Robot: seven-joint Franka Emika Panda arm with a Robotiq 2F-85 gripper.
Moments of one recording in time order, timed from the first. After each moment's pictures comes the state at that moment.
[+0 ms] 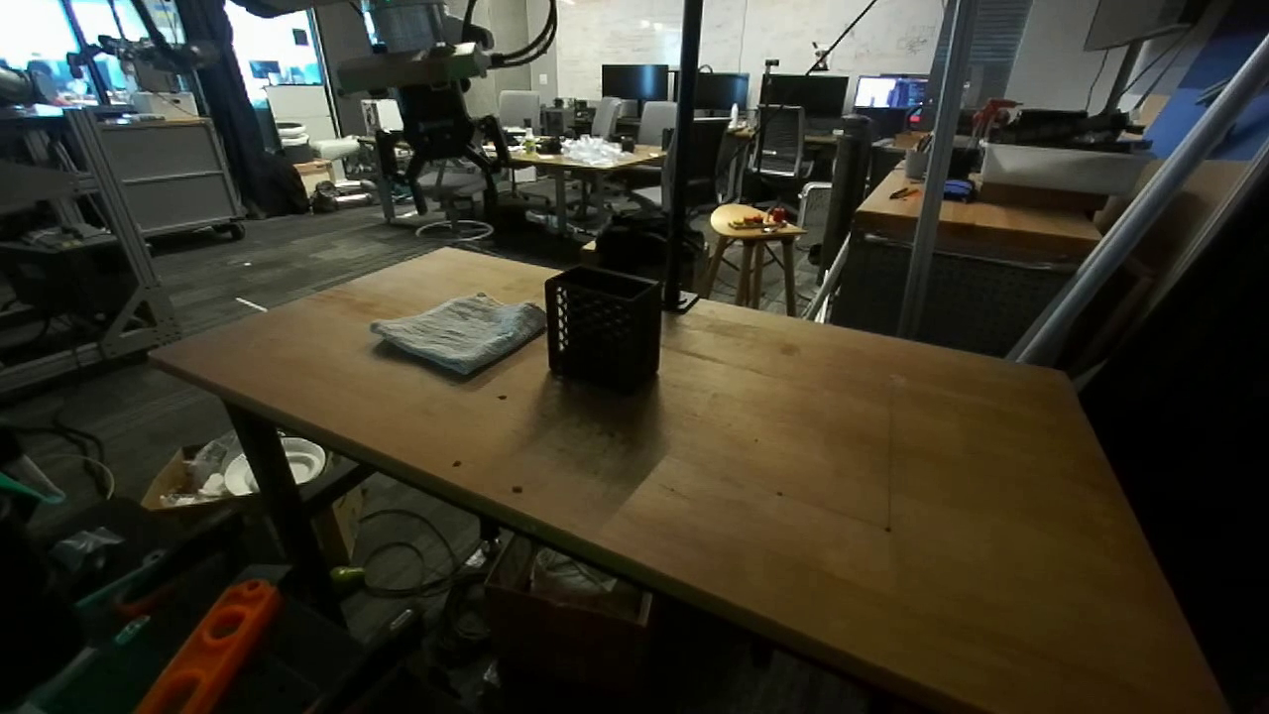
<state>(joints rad) 0.15 0.09 0.14 -2.08 -0.21 2.22 -0.20</state>
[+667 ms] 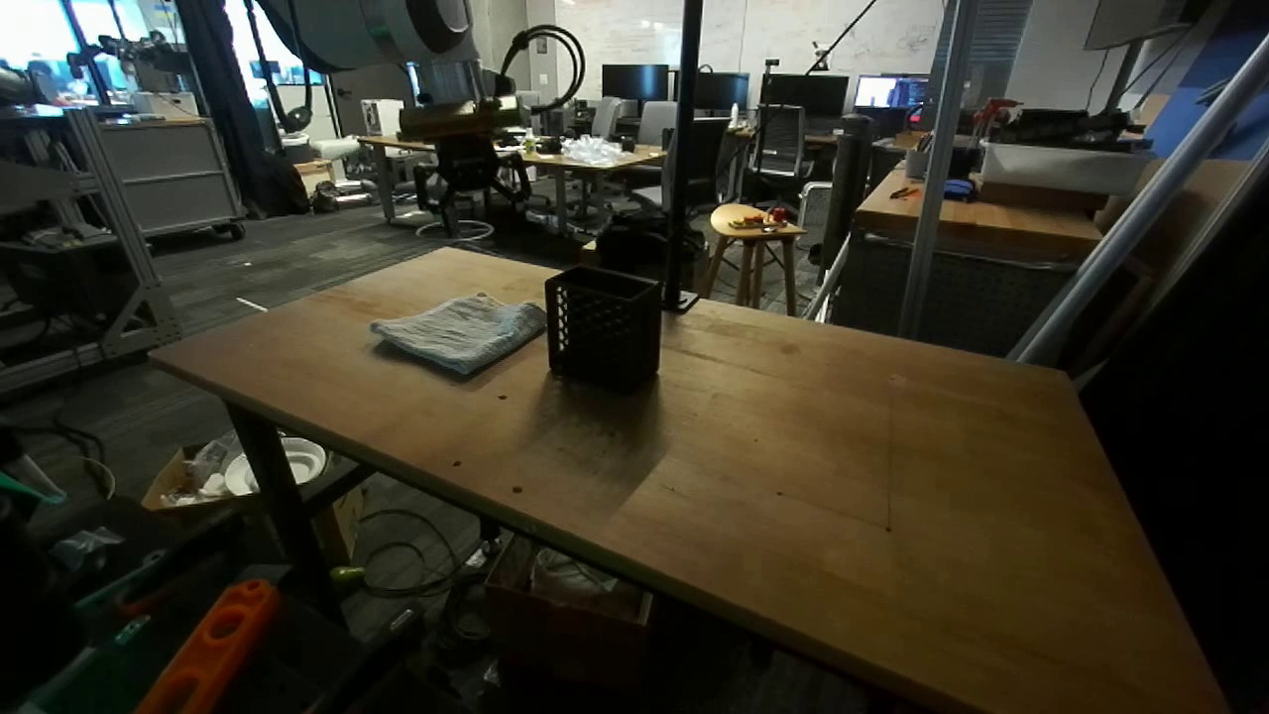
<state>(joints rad) 0.15 0.33 0.14 -1.89 -0.21 2.28 -0.32</state>
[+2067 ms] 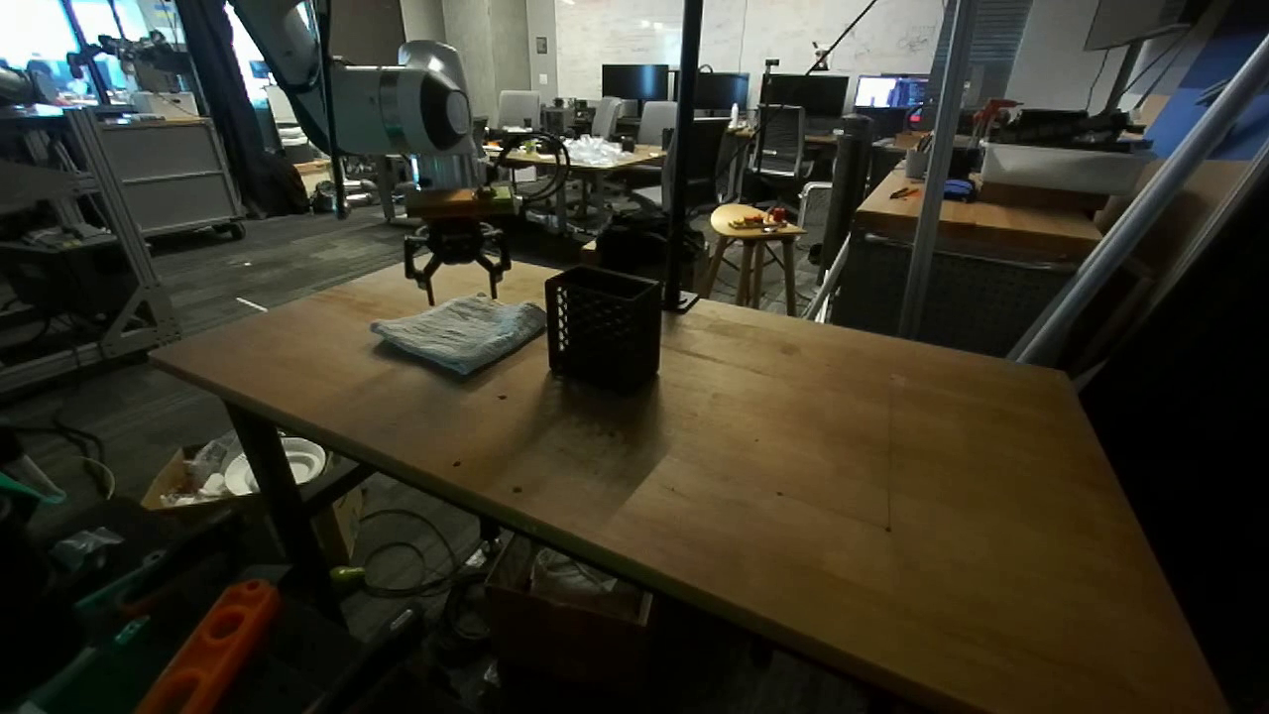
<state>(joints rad) 0.16 0.58 0.19 -1.77 -0.21 2.28 -0.38</state>
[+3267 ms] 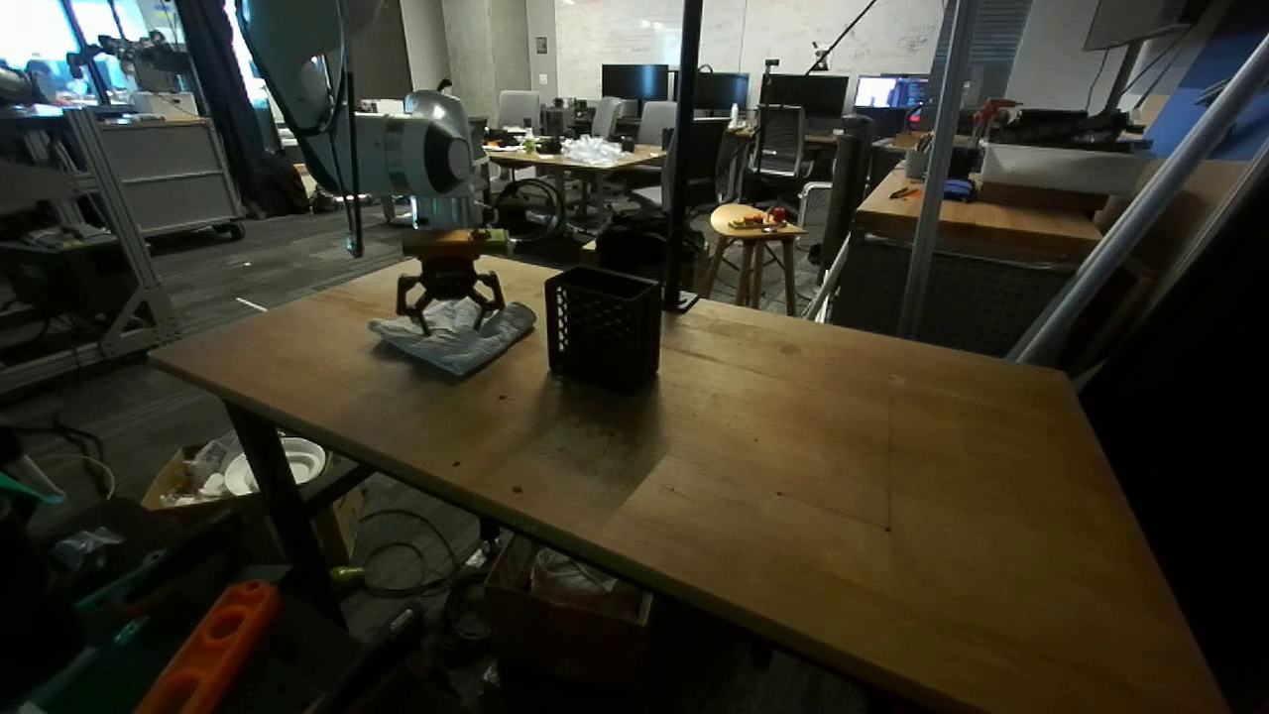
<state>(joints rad) 0.17 0.69 0.21 -1.74 -0.20 2.29 -0.37</state>
